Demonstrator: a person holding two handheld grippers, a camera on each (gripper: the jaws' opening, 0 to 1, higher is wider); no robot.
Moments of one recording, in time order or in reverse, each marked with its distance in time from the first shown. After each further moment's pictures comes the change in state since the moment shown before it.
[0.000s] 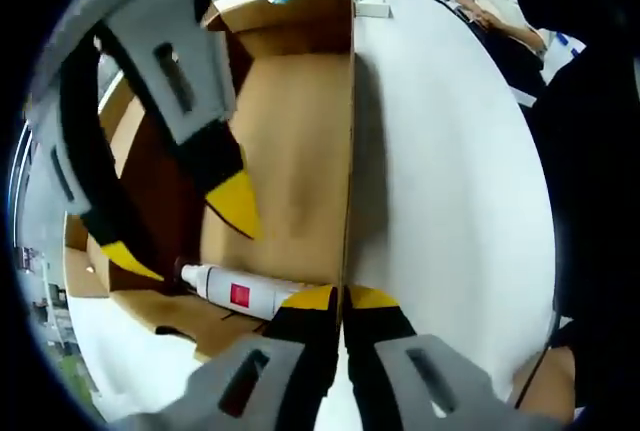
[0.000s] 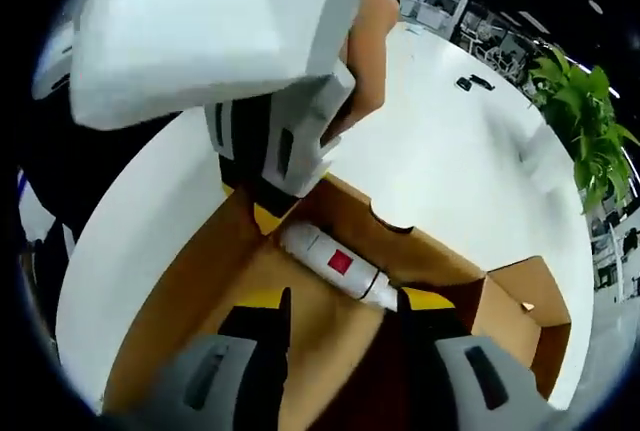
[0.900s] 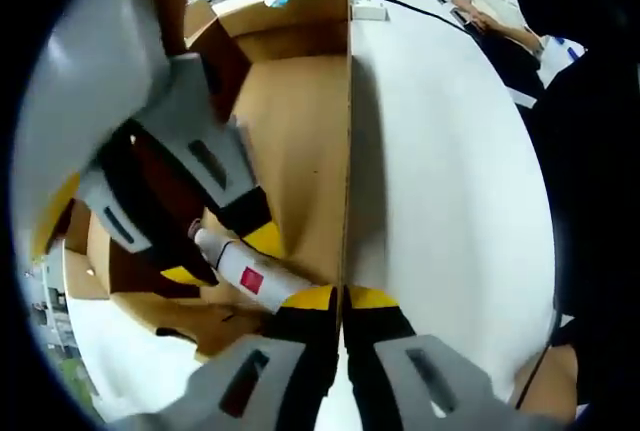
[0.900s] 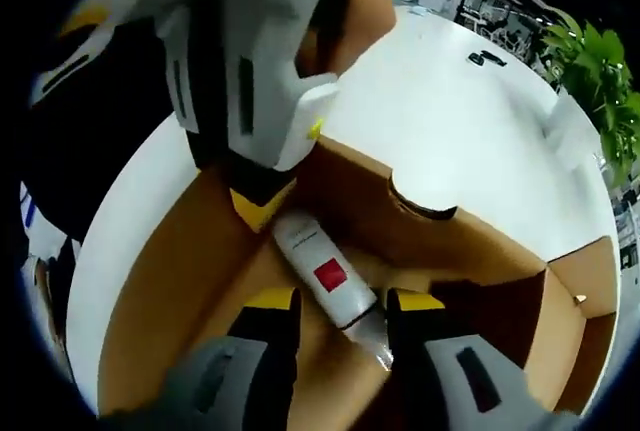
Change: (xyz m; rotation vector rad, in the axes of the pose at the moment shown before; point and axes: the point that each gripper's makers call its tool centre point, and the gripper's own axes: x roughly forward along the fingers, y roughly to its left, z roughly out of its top) left arm -0.001 0.000 0.000 0.007 -0.014 -0.008; right arm 0.016 0.018 -0.016 0.099 0.038 0.073
